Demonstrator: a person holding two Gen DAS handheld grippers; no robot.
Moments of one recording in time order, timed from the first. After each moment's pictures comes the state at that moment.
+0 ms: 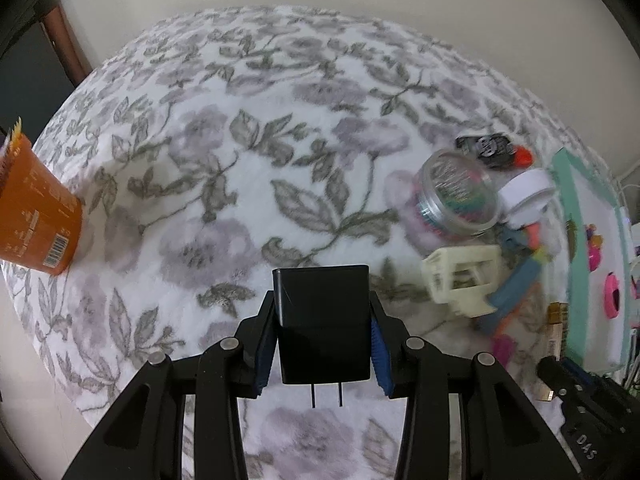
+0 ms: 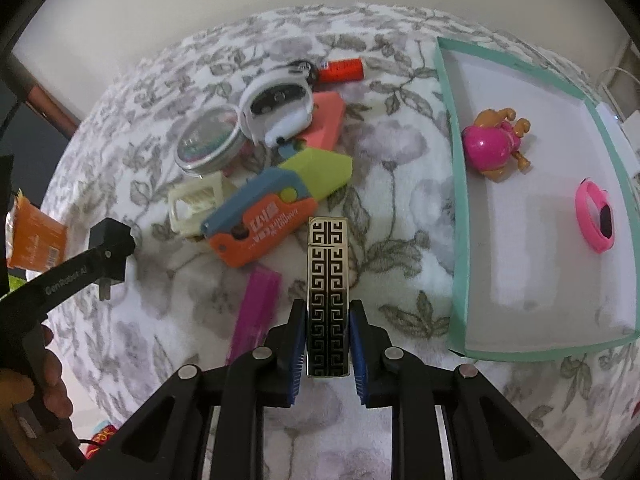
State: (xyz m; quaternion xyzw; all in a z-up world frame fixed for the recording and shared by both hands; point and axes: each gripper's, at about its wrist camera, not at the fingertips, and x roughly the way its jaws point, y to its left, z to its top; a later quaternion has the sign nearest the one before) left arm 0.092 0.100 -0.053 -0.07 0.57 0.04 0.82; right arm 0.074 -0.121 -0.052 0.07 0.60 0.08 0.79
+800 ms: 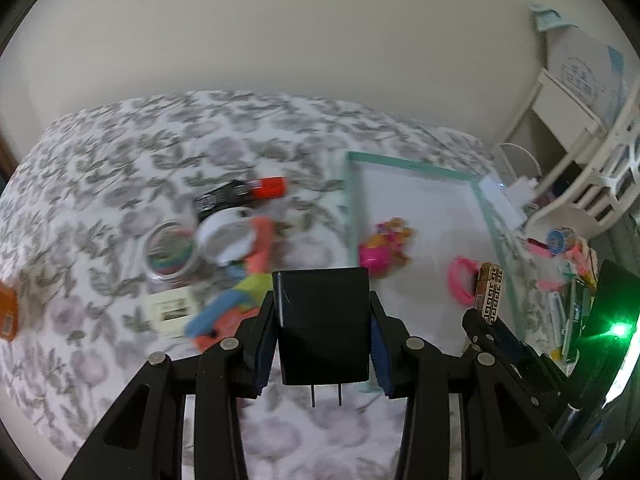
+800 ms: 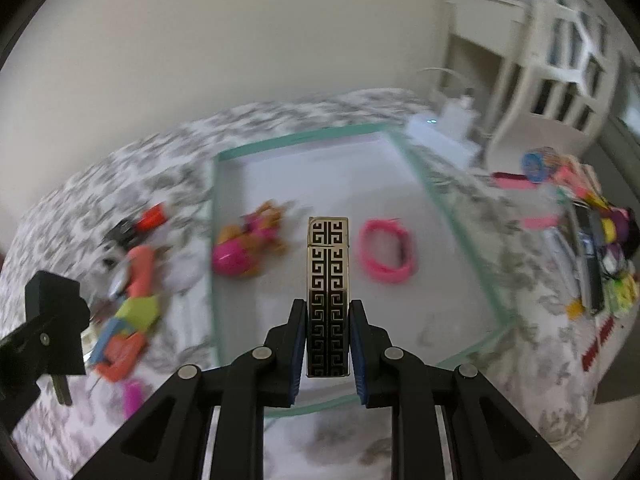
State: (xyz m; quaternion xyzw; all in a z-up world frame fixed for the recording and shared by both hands) left arm 0.083 -0.099 0.029 -0.03 0.50 -0.12 0.86; right arm 0.054 -0.247 -0.002 0.11 0.48 -0.17 0.85
